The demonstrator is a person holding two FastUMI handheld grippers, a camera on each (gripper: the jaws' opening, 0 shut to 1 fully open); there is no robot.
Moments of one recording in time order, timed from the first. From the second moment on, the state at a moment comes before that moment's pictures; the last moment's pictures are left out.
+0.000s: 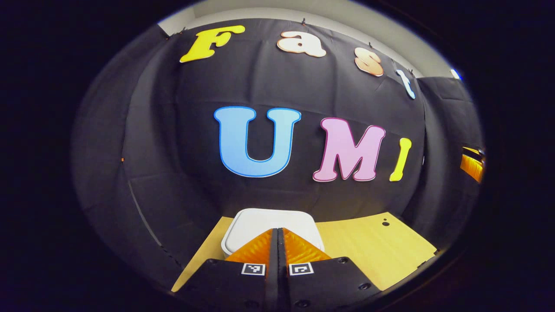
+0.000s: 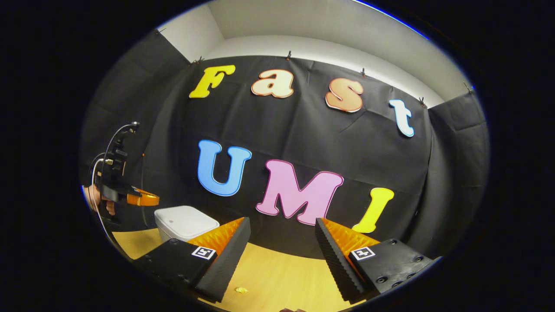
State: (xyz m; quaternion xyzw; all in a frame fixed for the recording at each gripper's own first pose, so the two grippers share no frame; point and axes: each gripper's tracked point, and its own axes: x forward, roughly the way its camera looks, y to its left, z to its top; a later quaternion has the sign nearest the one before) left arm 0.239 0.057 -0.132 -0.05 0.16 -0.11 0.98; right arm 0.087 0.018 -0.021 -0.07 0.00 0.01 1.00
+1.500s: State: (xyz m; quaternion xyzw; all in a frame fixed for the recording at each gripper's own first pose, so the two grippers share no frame) left arm 0.303 0.060 -0.141 -0.01 0.16 -0.07 0.99; right arm 0.181 0.059 -0.237 -0.03 0.21 0.08 0.97
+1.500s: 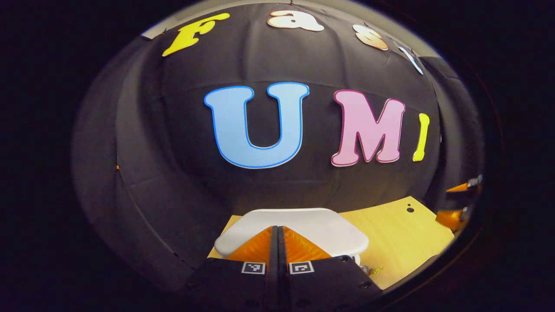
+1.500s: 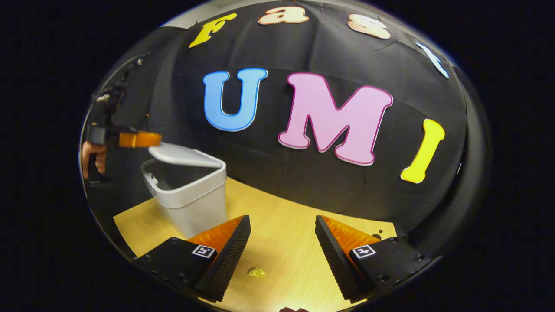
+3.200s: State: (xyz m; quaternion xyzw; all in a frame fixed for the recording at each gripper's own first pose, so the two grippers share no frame) left arm 0.018 0.096 -0.160 -0.04 0.14 0.06 0.99; right arm 0.148 0.086 -0.542 0.04 0.50 -0.01 0.86
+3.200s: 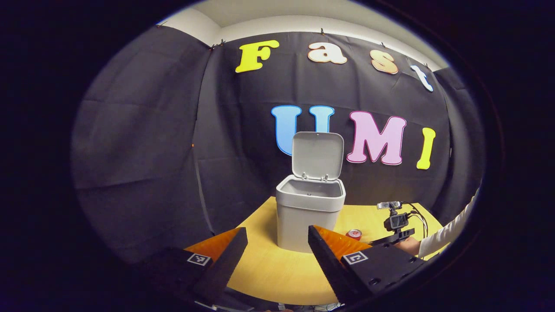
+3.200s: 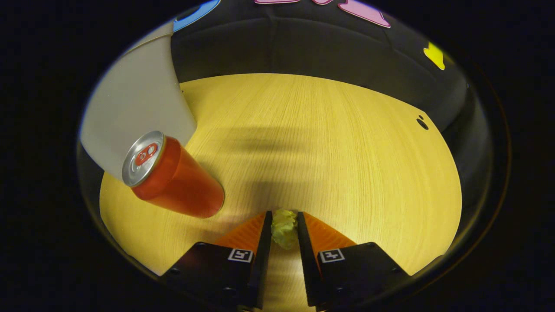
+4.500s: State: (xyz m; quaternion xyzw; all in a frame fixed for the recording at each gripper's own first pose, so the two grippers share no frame) left arm 0.005 0.073 -0.171 -0.08 0.11 0.07 0.99; right arm 0.288 0.277 -0.237 -0.02 0.21 0.27 0.94
